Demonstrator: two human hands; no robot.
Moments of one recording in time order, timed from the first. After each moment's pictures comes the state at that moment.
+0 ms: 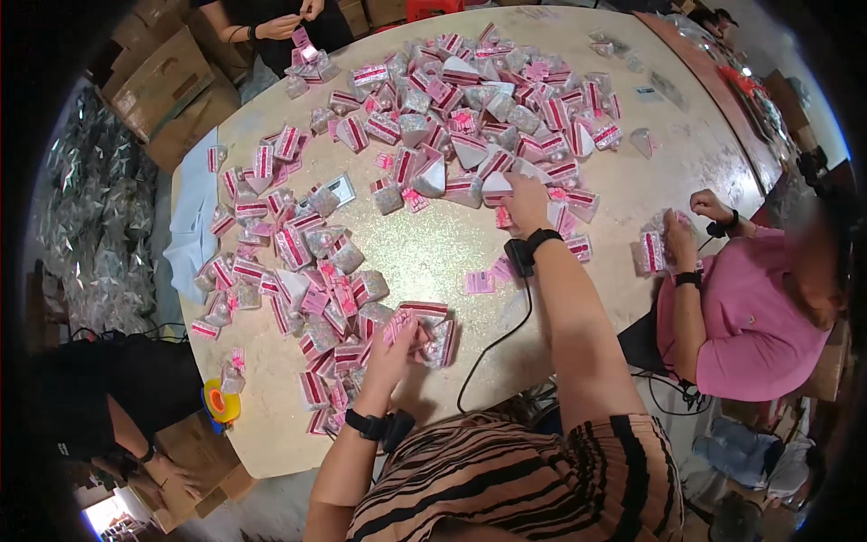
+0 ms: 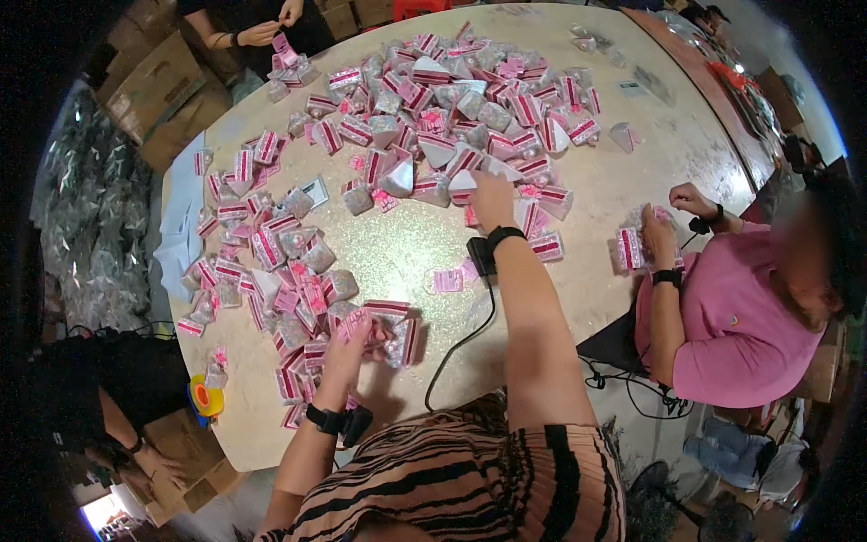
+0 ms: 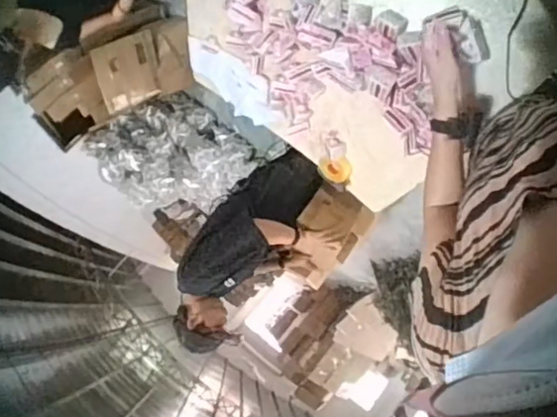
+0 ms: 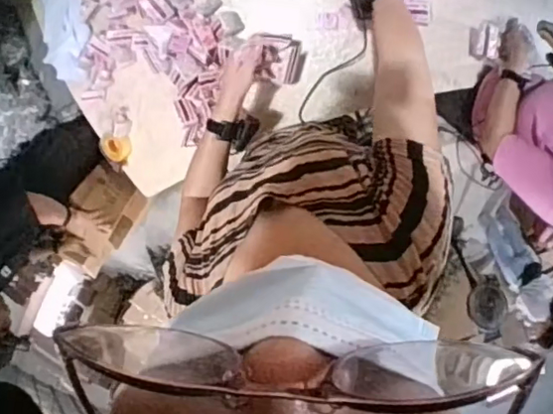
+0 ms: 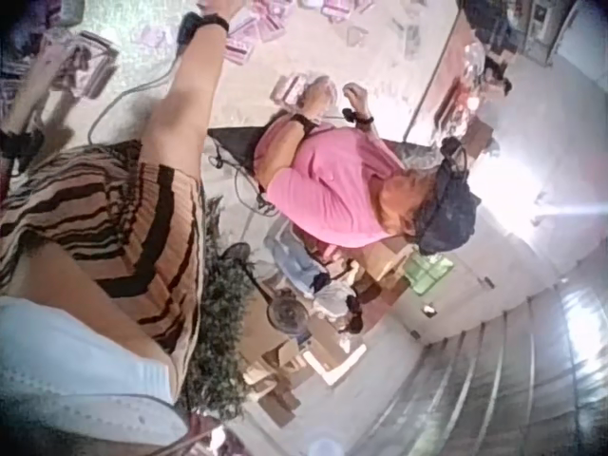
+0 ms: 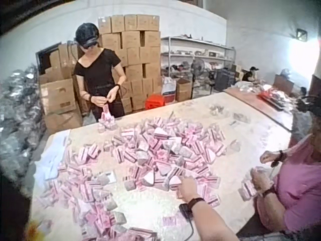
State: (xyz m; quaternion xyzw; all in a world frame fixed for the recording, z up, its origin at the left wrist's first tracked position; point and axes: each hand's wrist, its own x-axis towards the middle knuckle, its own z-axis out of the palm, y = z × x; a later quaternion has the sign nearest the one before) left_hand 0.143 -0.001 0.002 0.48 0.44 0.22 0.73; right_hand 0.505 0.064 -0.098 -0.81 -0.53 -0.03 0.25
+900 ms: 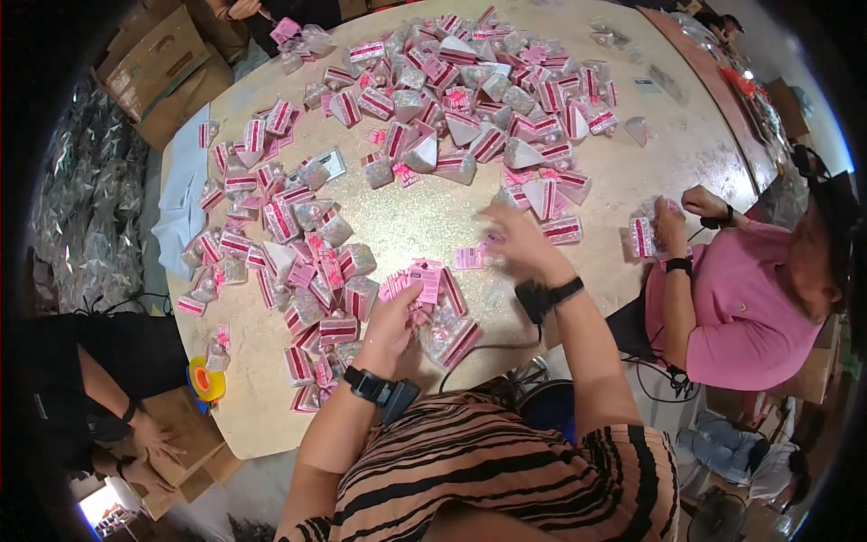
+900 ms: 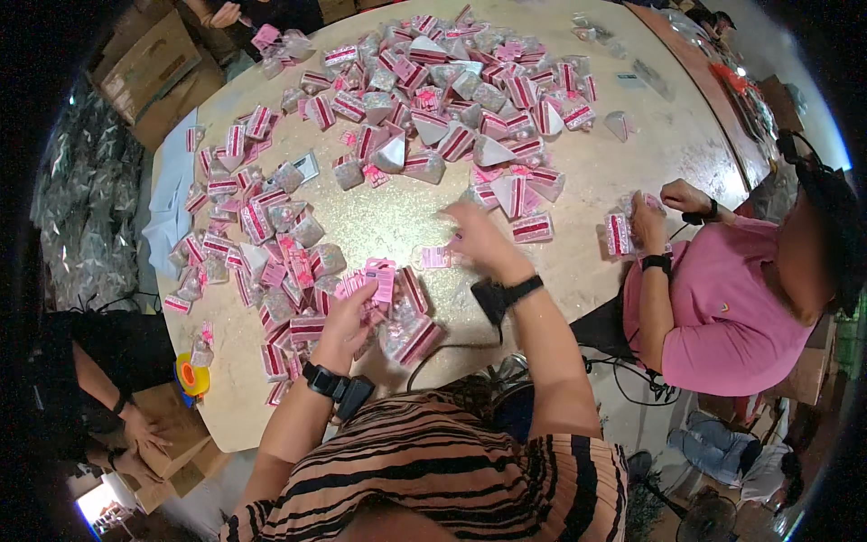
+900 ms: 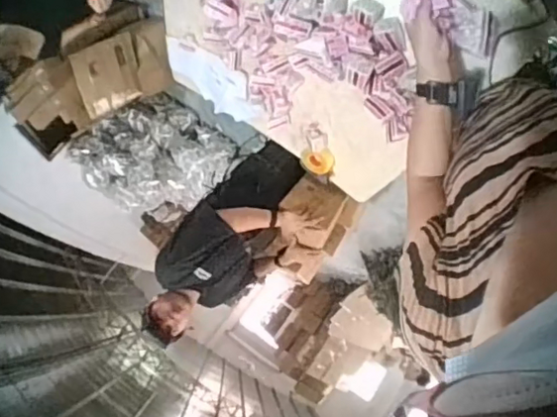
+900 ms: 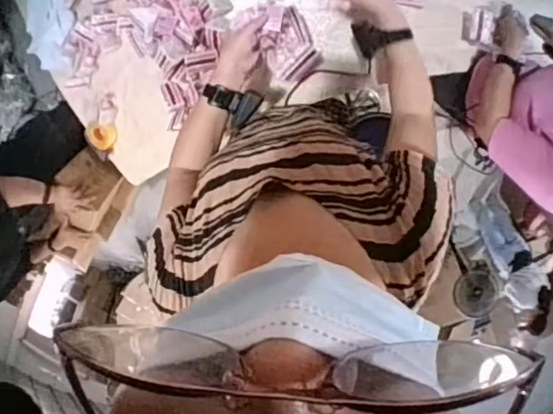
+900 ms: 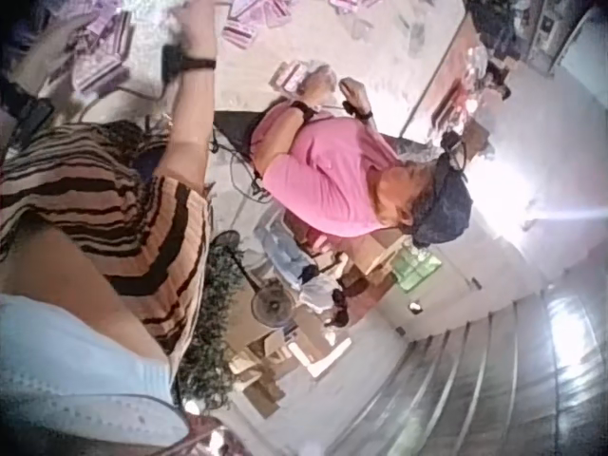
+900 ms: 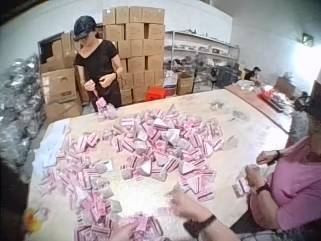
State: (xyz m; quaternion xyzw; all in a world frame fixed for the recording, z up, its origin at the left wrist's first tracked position) left_hand 0.175 0.001 -0.009 0.25 0.43 0.23 0.84; right_hand 0.444 -0.029 -0.024 -0.64 -0.65 0.27 0.30
